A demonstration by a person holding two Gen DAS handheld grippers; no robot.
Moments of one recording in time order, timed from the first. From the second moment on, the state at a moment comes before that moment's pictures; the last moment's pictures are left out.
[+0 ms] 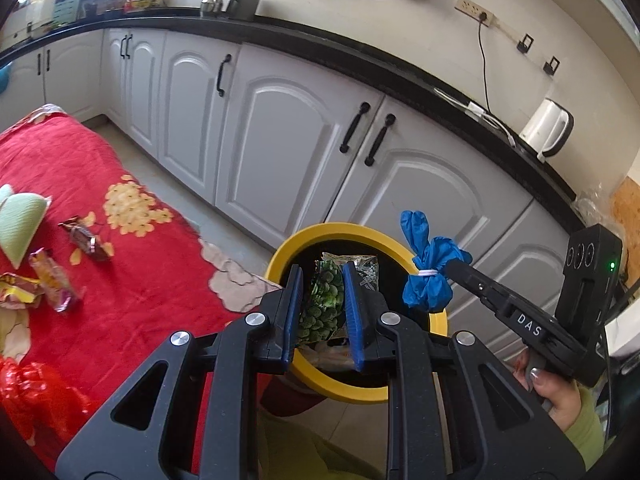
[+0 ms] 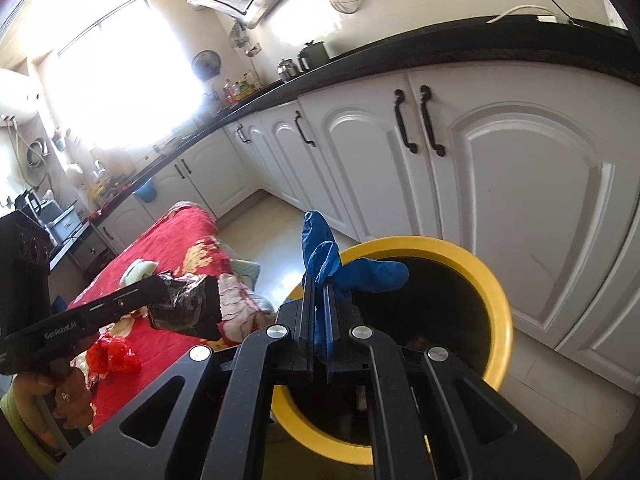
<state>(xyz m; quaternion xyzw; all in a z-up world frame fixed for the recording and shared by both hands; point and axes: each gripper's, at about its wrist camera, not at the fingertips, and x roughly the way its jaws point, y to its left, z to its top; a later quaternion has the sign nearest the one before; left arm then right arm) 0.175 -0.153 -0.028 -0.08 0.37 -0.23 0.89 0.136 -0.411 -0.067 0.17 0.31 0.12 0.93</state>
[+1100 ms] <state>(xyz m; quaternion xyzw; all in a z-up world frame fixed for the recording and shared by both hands) 0.195 -0.204 -0.075 -0.04 0.42 -0.25 0.87 0.147 -0.430 -0.111 0.19 0.36 0.09 0.91</state>
